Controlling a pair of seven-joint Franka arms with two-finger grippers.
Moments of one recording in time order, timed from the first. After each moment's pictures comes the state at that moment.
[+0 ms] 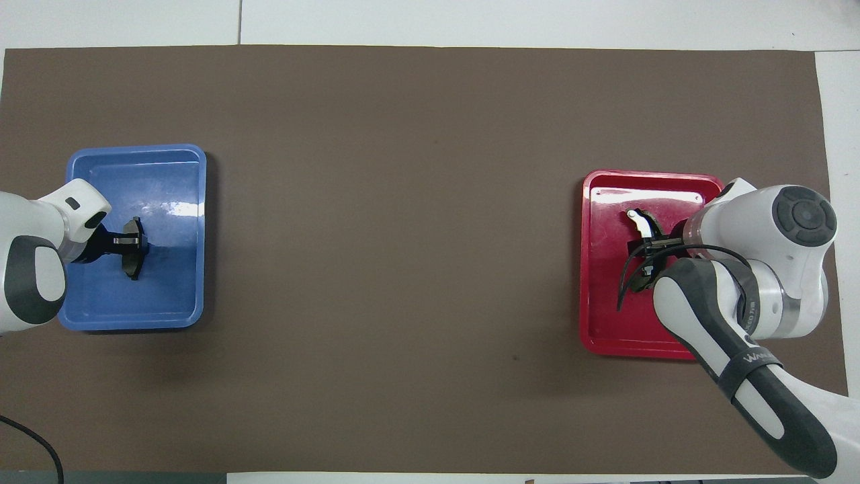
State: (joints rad) left arm 0.20 0.18 -0.04 -2.21 0.00 2.41 0.20; right arm 0.10 0.11 -0.11 -2.30 -0.01 2.41 -0.04
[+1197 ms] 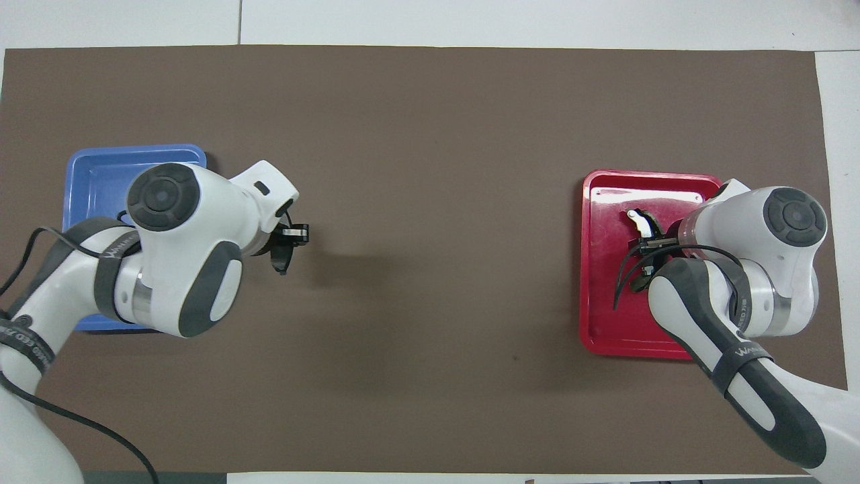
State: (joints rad) left arm -0.39 0.11 -0.07 -2.10 0.00 2.24 -0.39; right arm 0.10 0.13 -0.10 -2.30 -0.01 2.43 -0.04
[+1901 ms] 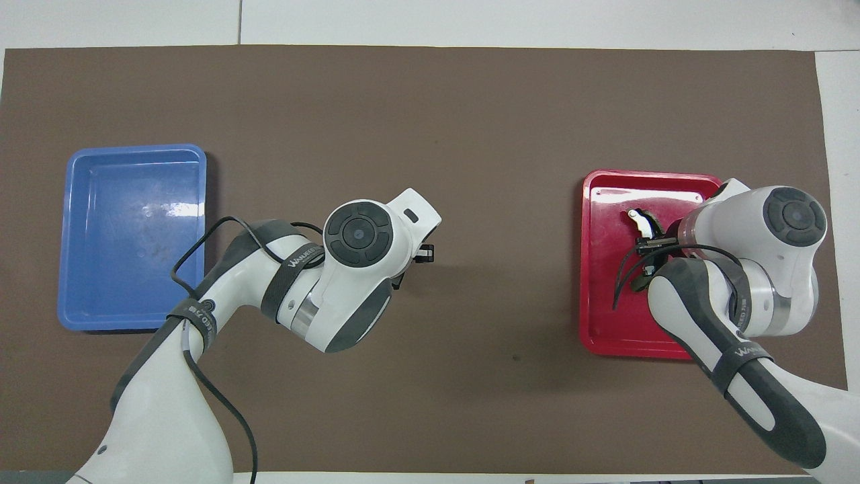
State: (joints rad) left arm -0.64 0.32 -0.07 -1.93 0.01 2.30 -0.58; right arm 0.10 0.13 -0.10 -2.29 -0.01 2.43 -0.04
